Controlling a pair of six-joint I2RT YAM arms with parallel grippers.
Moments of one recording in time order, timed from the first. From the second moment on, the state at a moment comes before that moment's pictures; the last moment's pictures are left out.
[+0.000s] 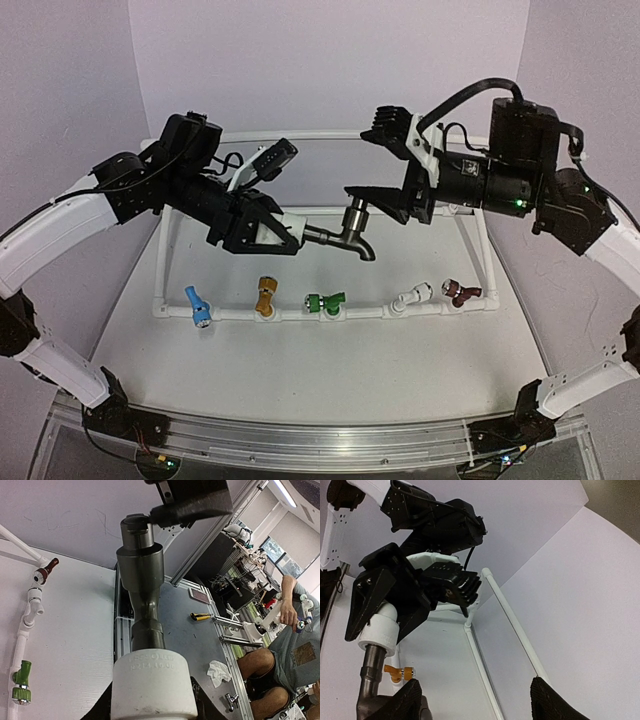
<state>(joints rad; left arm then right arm) -0.86 1.41 1.56 -0.64 1.03 -0.05 1.05 1.28 1.58 -0.40 -0.04 -0.72</state>
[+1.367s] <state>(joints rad) -0.79 1.47 1.52 -0.10 1.23 -0.79 0.96 1.04 1.27 -0.21 -0.06 -1.42</state>
